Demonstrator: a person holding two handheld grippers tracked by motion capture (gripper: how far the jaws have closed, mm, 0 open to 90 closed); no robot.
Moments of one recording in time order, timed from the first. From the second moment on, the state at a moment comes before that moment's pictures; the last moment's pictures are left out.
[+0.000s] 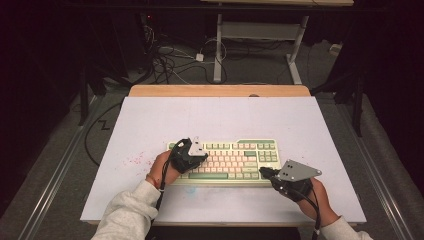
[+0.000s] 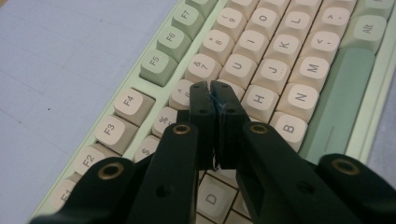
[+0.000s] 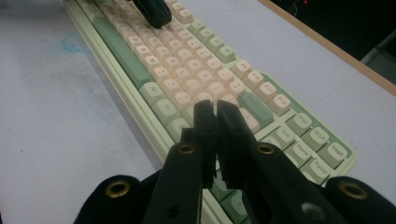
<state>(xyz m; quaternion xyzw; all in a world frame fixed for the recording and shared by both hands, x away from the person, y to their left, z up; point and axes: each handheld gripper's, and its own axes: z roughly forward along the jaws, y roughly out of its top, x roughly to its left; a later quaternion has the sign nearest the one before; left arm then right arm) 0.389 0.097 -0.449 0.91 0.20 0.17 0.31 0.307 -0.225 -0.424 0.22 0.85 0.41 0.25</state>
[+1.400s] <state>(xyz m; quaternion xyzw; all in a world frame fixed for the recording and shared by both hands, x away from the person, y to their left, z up) 0.374 0.107 -0.435 0.89 0.19 0.22 0.35 0.307 -0.226 -0.423 0.22 0.85 0.41 0.25</state>
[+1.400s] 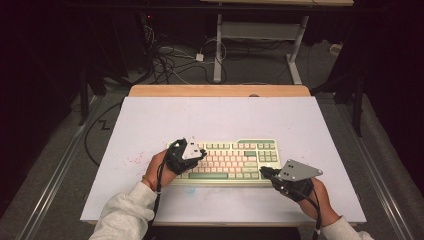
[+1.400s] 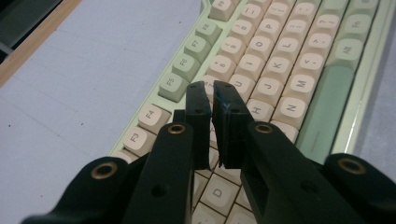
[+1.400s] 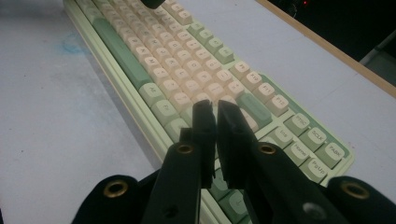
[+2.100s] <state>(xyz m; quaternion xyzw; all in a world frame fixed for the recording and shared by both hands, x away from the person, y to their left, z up) 0.362 0.108 -0.432 0.88 0.18 0.24 0.36 0.308 -0.227 -0.423 0.22 0.85 0.41 0.26</state>
